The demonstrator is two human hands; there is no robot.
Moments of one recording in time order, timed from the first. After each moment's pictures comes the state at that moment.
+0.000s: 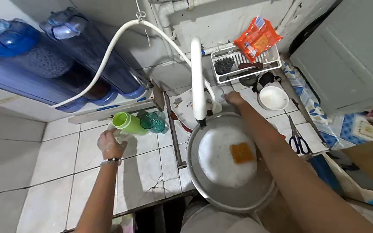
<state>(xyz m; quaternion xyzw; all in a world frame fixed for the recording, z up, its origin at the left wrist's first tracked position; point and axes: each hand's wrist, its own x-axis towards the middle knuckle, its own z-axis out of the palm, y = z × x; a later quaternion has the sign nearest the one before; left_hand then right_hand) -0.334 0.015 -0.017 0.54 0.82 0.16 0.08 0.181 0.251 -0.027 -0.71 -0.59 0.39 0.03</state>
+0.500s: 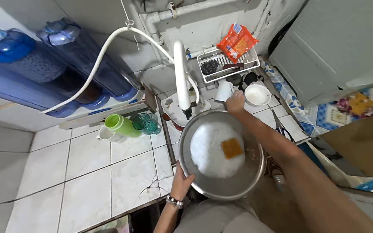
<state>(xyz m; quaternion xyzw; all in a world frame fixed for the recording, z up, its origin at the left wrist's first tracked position) -0.058 -0.114 -0.014 0.41 0.66 0.31 0.54 0.193 0.153 0.023 -0.73 -0.67 0.08 -0.07</state>
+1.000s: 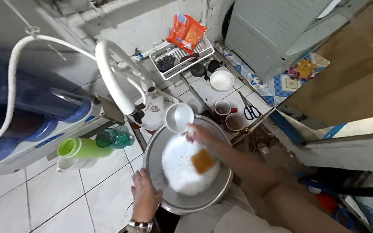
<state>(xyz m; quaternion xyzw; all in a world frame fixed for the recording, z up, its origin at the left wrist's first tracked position) -0.093 -0.119 0.034 0.63 0.71 0.08 0.31 0.161 -0.015 0.069 -0.53 -0.43 0.65 0.33</state>
